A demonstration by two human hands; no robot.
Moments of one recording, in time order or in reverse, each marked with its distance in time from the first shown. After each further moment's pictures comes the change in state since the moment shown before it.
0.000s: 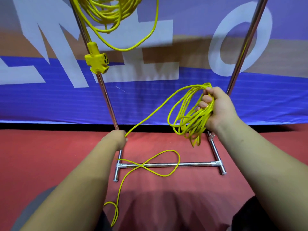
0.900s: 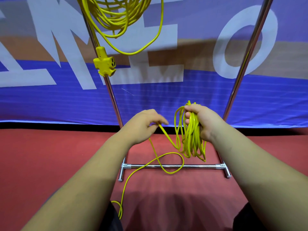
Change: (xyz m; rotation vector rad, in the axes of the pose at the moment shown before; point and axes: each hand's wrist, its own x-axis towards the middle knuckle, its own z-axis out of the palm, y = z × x) left_hand -0.070 0.072 -0.055 -0.351 0.356 0.821; right_hand -0.011 0.036 0.007 -0.482 -0.025 0.197
